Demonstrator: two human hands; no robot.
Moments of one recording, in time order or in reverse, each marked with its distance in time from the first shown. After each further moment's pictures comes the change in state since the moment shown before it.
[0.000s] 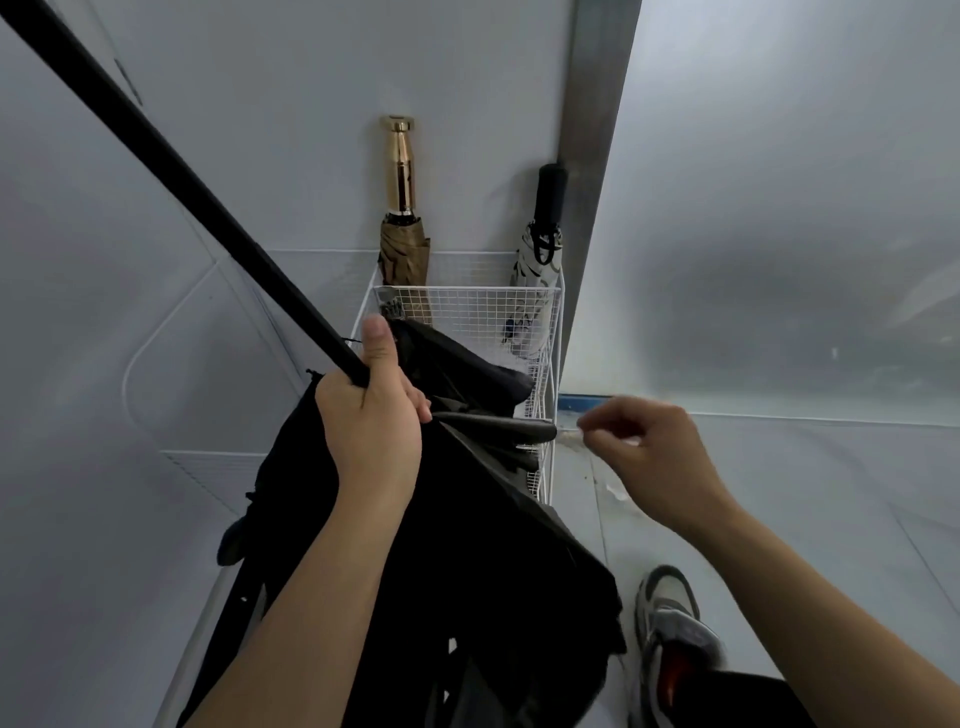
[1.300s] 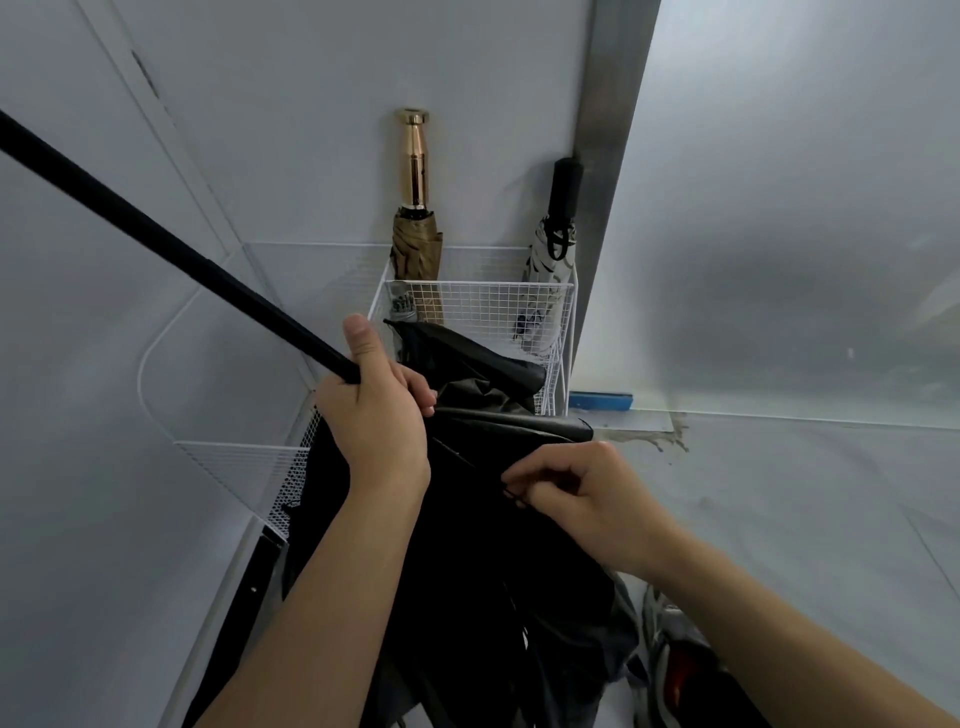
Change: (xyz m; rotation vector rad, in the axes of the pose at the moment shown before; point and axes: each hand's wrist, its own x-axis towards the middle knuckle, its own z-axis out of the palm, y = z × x) left_hand 0.005 -0.001 0.004 -0.186 0.138 -0.087; right_hand -0.023 -0.016 0.034 0.122 -0.435 -0.115
